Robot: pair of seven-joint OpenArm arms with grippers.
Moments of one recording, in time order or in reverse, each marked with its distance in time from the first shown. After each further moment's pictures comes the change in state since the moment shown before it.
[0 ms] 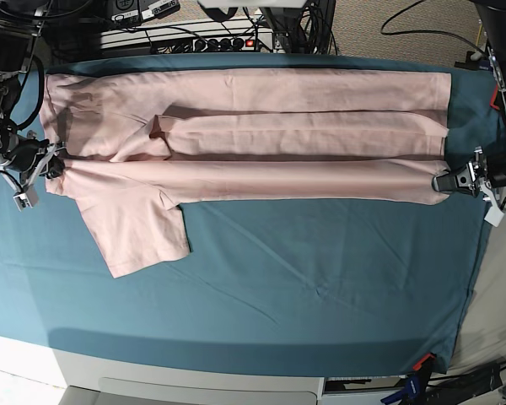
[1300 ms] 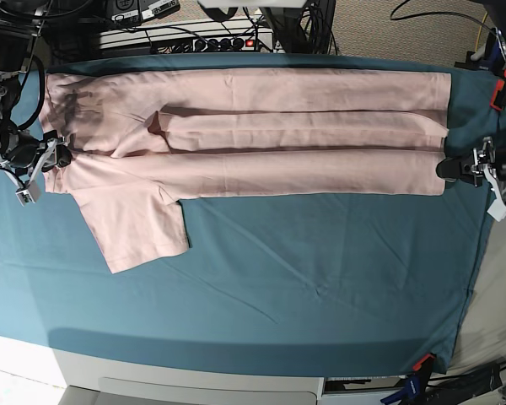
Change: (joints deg) left arm 8.3 -3.2 0.2 16.6 1.5 0.2 0.2; right arm 0.0 -0.1 0.0 0.0 3.0 -0.1 -6.5
